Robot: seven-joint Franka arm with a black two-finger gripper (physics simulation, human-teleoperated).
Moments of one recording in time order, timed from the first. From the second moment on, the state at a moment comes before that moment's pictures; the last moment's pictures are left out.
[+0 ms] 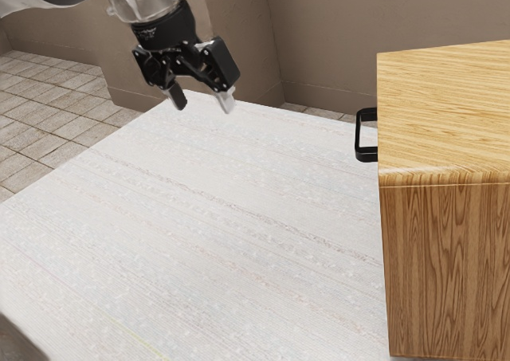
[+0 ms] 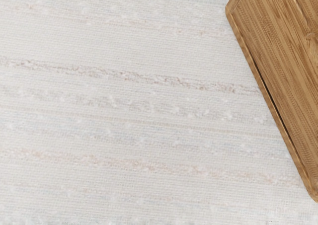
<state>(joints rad) -0.02 0.12 0.01 -1.08 -0.05 1.37 -0.13</state>
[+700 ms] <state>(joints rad) -0.01 -0.09 -0.15 -1.48 -0.28 1.63 -0.18</state>
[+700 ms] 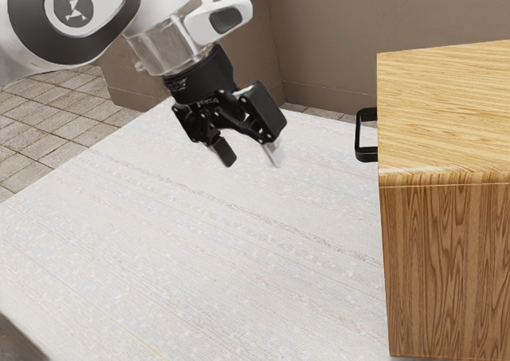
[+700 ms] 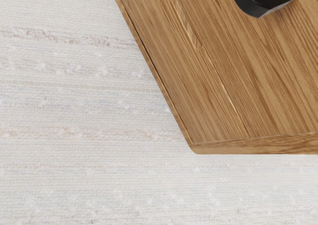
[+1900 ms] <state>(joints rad) 0.00 0.10 -0.24 -1.39 -0.14 1.91 -0.32</state>
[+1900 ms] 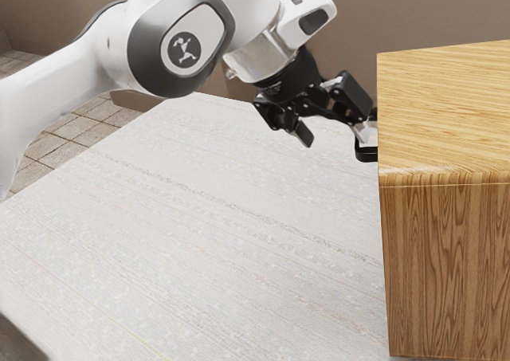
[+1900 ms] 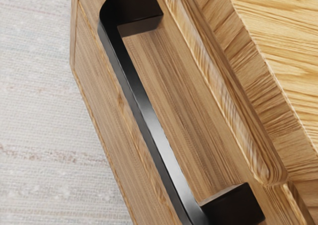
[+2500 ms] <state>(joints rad) 0.00 0.21 -0.24 -1.25 -0.03 1.86 -0.36</state>
